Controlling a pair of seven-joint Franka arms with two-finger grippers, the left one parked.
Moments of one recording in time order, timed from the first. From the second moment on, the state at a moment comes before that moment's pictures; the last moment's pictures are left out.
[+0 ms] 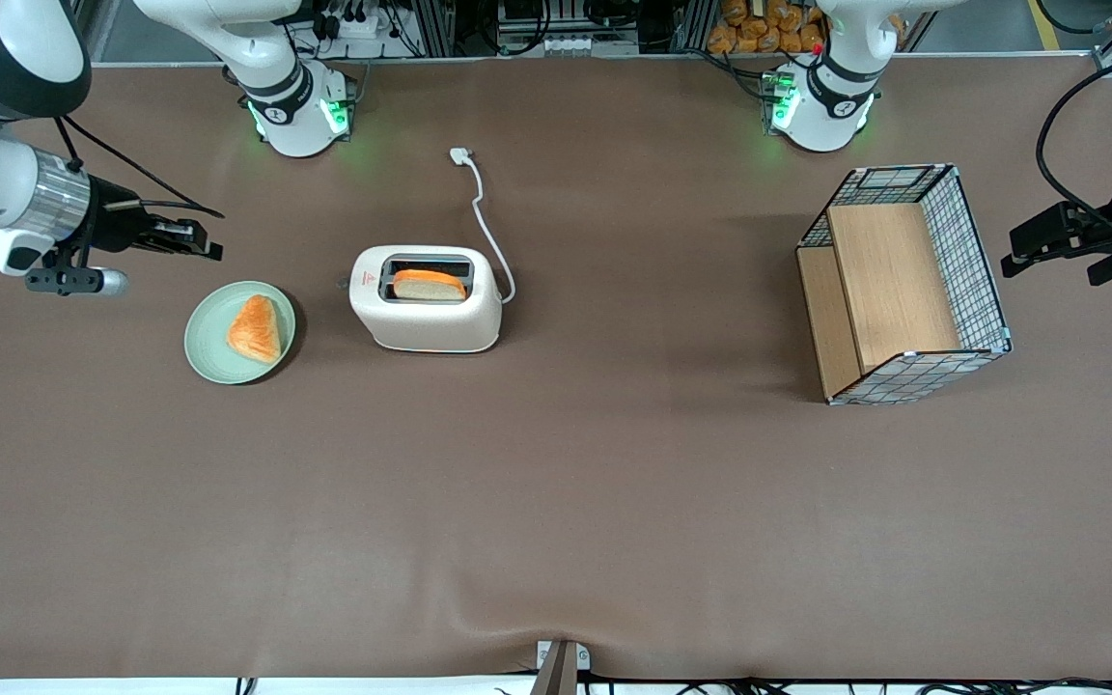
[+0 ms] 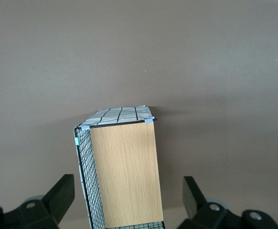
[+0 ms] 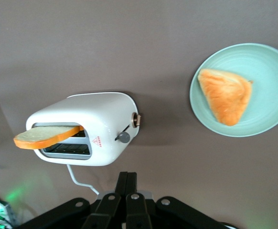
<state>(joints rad) 0.06 -0.14 -0.08 -2.07 0.36 1.72 0.03</state>
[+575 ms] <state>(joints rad) 0.04 -0.14 -0.08 -2.15 0.47 1.77 0.03</state>
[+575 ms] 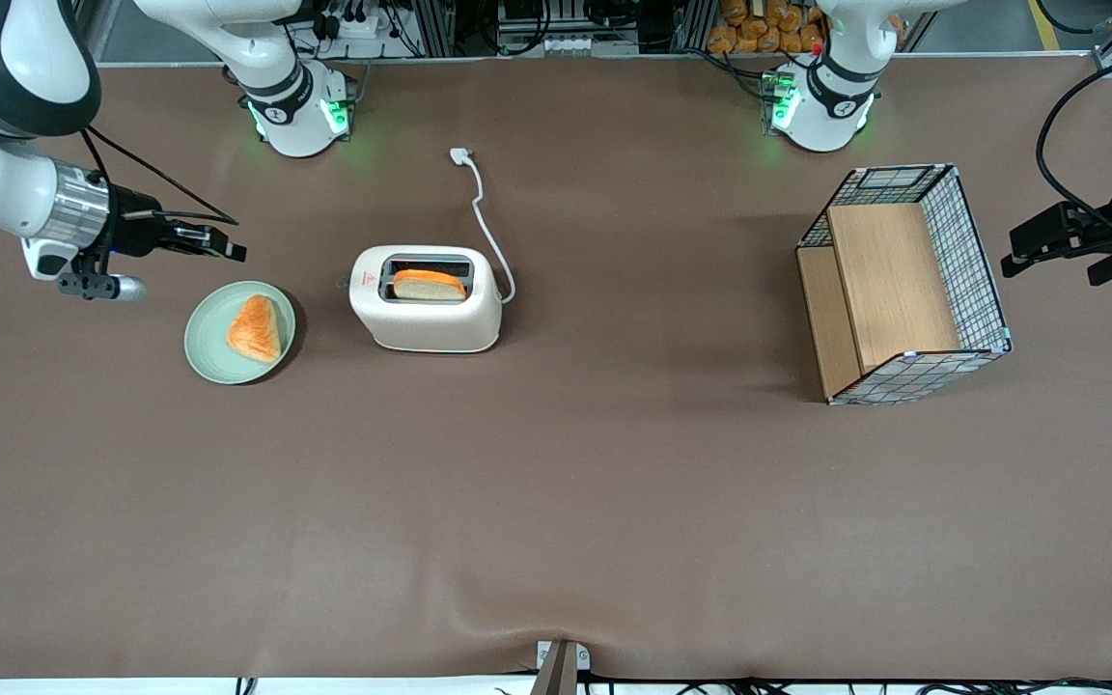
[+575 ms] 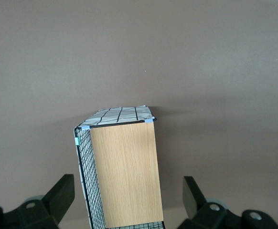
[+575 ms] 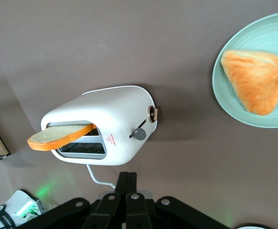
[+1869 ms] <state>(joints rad) 0.04 -0.04 -0.07 -2.35 0.72 1.96 -0.27</state>
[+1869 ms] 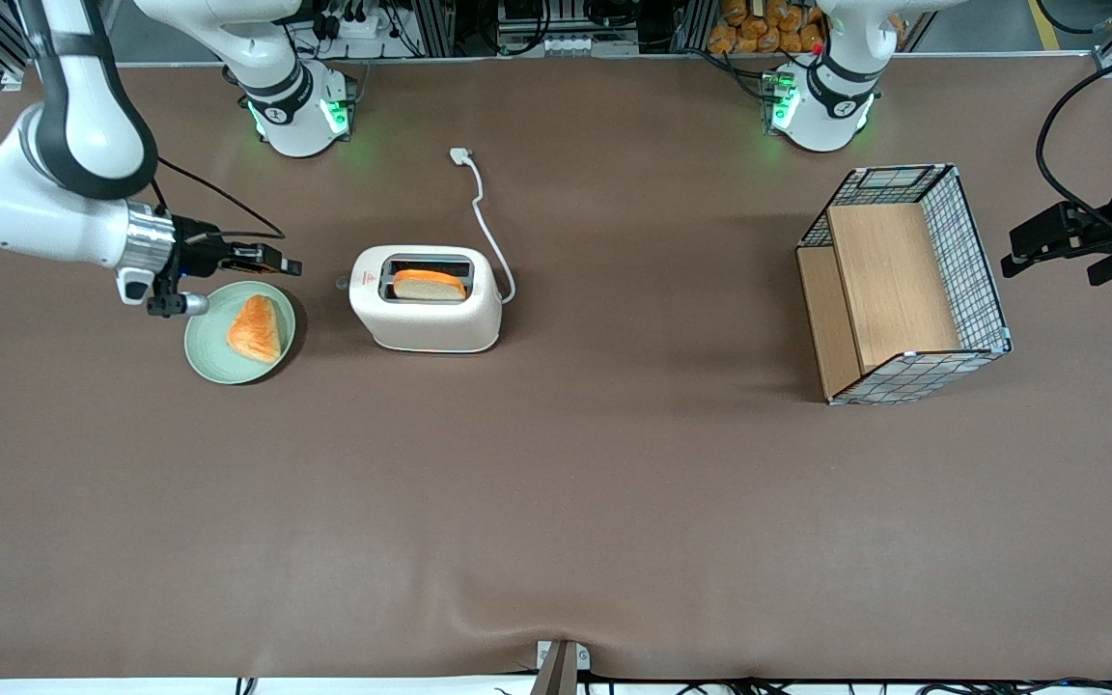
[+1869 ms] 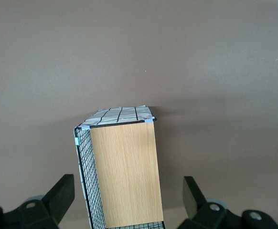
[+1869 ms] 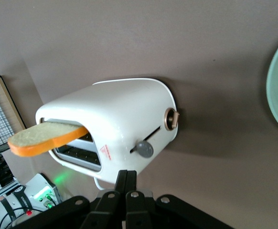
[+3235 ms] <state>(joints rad) 0.05 0.04 0.00 -2.40 0.80 2.07 -0.30</state>
